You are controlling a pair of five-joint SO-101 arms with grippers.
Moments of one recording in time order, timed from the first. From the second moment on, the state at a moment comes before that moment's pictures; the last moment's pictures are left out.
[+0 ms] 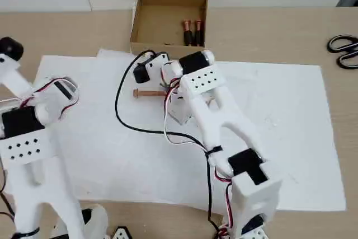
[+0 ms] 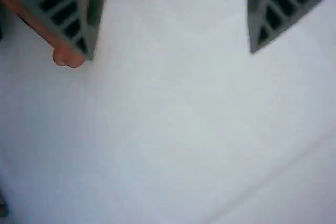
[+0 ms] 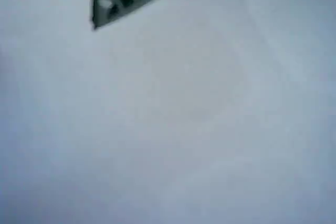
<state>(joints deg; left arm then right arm) -20.7 -31.3 22.1 77.0 33.1 -29.3 17.2 -14.7 93.0 23.7</state>
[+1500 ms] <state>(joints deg) -25.7 -31.3 32.7 71.8 42.2 -29.6 36.0 -22.0 76.3 44.3</state>
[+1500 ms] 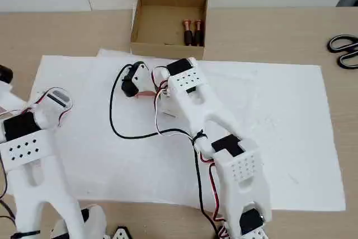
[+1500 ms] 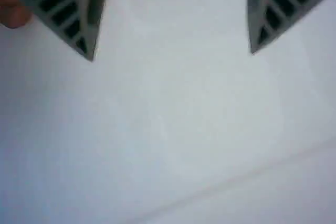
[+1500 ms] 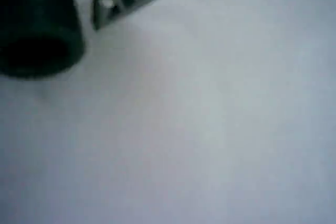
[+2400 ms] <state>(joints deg) -25.7 -31.3 32.9 71.8 42.3 -30.0 36.3 -29.6 86.5 30.0</state>
